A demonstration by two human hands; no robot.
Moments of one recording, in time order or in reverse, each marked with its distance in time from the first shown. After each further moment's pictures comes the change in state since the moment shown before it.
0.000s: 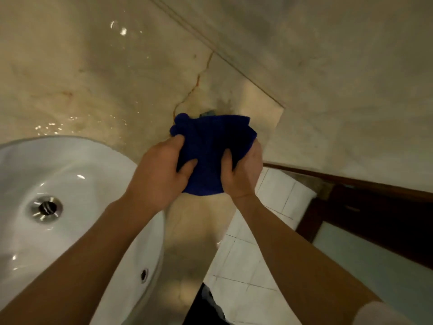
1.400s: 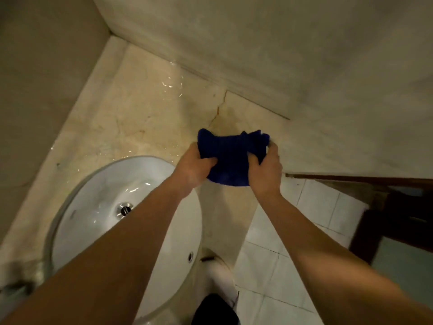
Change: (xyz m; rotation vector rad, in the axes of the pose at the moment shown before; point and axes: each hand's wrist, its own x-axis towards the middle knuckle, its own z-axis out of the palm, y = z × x) left_hand -0.015 0.067 -0.046 -0.461 -0.089 -0.483; right_hand -0.004 -0.087 -0.086 0.307 -0.203 0.509
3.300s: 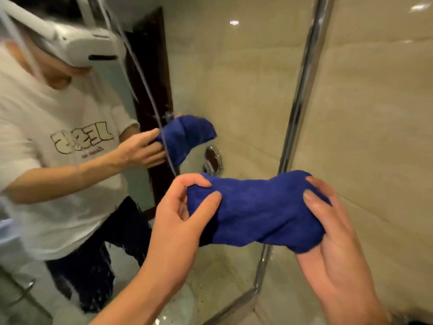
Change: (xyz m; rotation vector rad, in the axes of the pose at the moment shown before) left_hand -0.676 0.470 -0.216 -0.432 0.849 1.192; right_hand -0.429 -0.651 -0.365 1.233 -0.976 -0.647
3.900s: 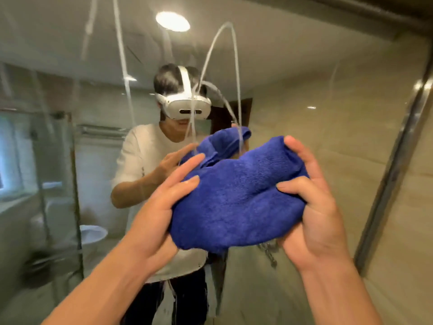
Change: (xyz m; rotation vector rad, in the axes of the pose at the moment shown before) left_hand 0.022 0.169 -0.083 -0.250 0.104 0.064; right_hand 0.019 -0.038 0.212 0.108 -0.660 0.001
